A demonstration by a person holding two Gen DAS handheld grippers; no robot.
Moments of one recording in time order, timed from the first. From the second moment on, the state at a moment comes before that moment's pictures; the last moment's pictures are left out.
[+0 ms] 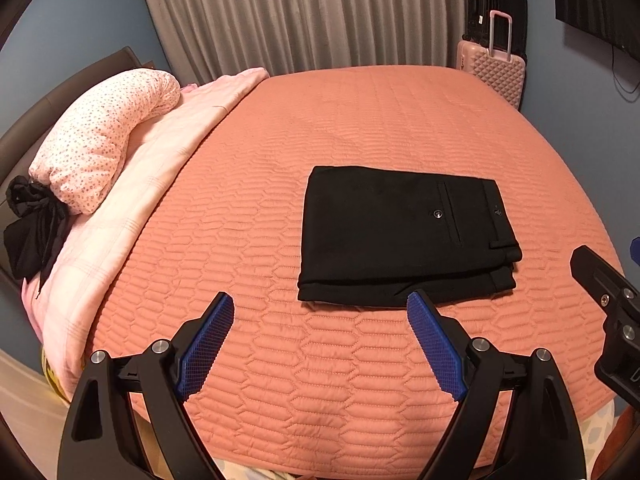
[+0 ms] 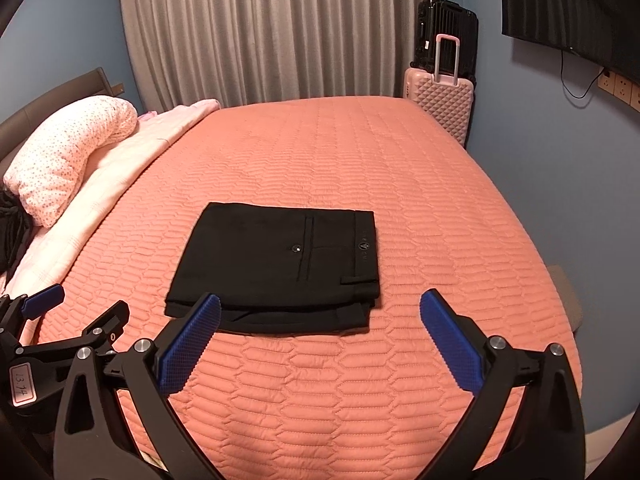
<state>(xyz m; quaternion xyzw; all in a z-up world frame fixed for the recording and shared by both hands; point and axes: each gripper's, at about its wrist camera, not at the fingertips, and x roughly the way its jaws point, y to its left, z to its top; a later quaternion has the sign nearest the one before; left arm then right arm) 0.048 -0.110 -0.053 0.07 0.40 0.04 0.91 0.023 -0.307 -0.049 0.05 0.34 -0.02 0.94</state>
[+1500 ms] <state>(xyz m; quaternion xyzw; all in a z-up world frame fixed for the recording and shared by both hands) 0.059 -0.114 -0.088 0.08 0.44 0.02 0.89 0.026 -0.301 -0.069 0.06 0.35 -0.03 0.93</state>
